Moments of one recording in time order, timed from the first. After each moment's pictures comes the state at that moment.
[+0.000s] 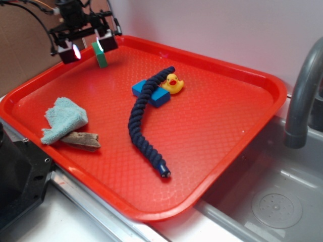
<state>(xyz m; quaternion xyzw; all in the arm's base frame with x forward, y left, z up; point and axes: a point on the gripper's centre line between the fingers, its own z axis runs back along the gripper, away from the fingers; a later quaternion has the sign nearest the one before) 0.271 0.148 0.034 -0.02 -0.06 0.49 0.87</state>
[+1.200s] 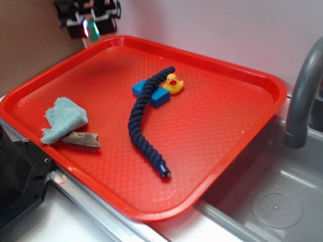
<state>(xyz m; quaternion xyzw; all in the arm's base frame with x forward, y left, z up) 0.273 0.100 0.115 0.00 -0.05 0.36 0.93</state>
